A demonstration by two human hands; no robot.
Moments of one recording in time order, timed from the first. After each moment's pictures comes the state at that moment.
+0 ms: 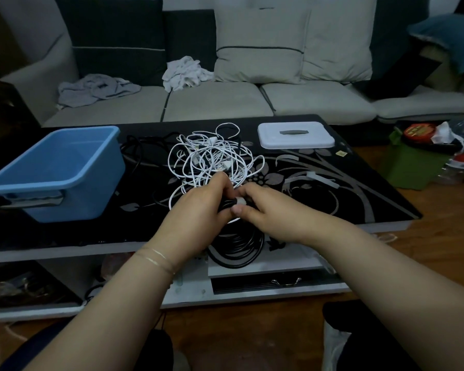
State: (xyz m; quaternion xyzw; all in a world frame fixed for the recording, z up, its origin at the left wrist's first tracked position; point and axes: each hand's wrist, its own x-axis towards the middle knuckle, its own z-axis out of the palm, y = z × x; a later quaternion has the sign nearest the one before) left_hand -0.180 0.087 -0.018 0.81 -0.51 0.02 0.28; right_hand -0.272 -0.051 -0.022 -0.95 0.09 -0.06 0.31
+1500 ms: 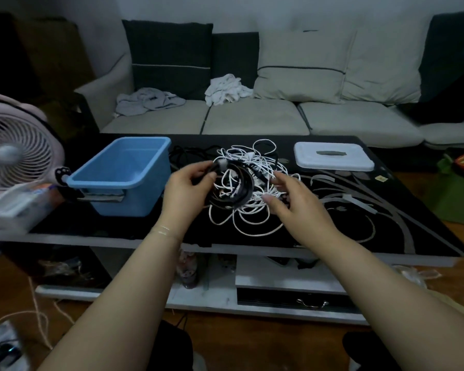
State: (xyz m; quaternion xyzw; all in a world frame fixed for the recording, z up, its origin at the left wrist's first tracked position) left_hand -0.107 0.117 -0.013 0.78 -0.24 0.03 0.58; right_hand -0.244 -0.051 -0.031 -0.91 0.14 -0.25 0.29
